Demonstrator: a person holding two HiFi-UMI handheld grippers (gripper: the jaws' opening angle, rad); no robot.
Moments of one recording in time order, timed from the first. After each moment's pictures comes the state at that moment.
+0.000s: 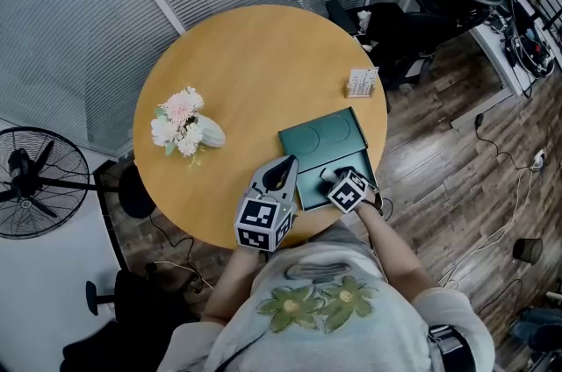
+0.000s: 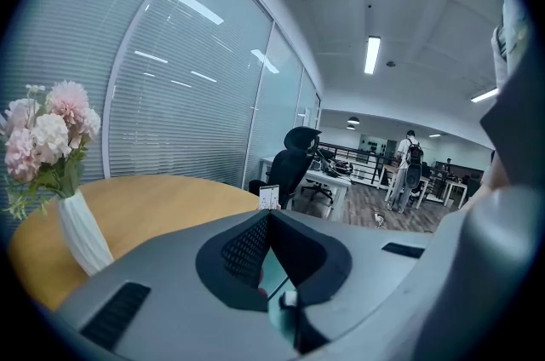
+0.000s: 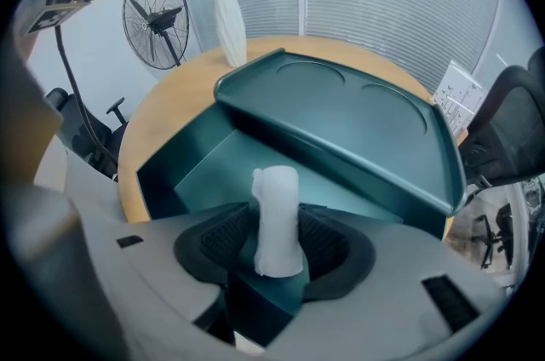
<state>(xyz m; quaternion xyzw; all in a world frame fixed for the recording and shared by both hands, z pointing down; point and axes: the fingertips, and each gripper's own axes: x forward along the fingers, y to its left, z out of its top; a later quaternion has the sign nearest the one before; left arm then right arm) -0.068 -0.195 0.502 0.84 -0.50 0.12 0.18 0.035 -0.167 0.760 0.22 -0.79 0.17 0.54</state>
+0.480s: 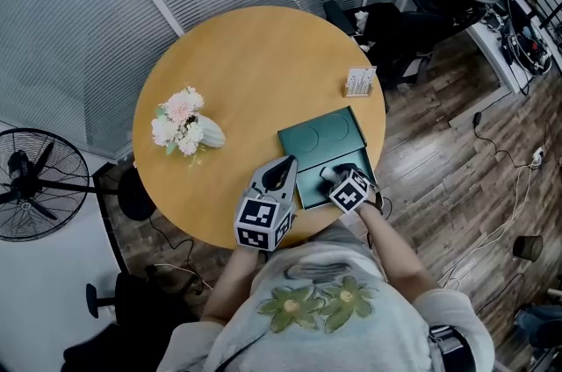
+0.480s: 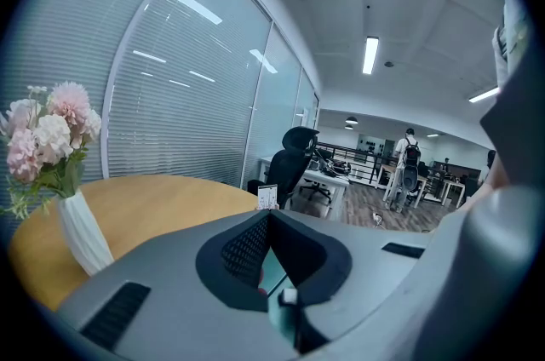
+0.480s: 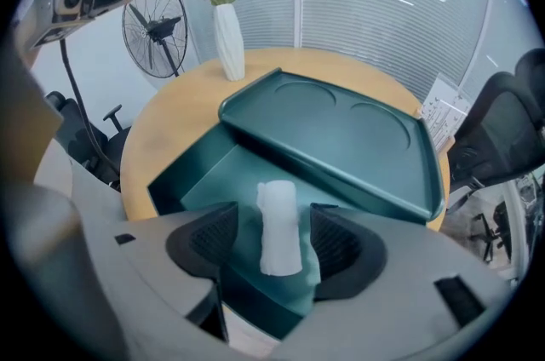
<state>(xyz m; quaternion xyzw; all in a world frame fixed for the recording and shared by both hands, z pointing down) -0.068 -0.189 0.502 0.84 -0.50 0.12 0.17 0.031 -0.170 0.740 0.24 -0.80 0.17 0.52</state>
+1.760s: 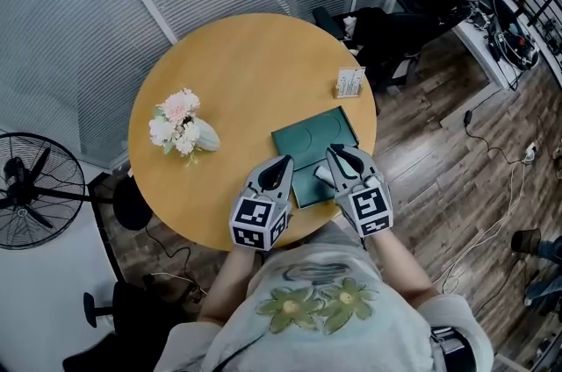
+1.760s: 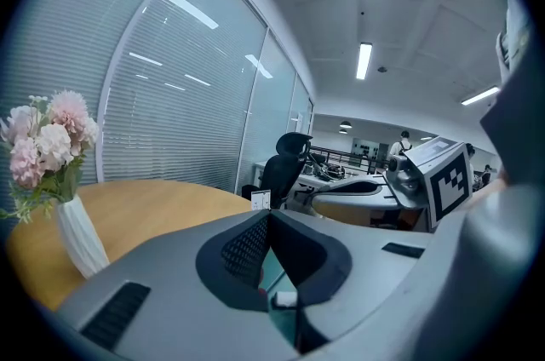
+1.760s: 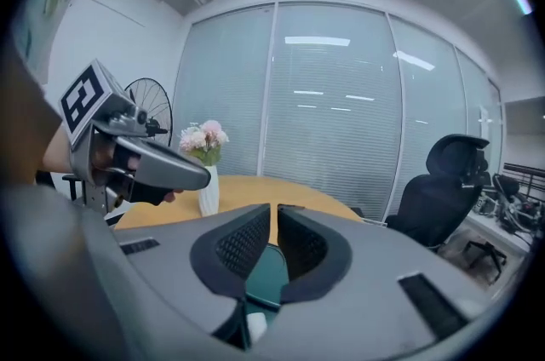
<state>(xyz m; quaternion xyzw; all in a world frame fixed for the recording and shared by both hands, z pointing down) -0.062 -0.173 0.486 0.85 -0.48 0.10 0.16 0.018 -0.195 0.490 0.42 -0.89 0.03 0.17</state>
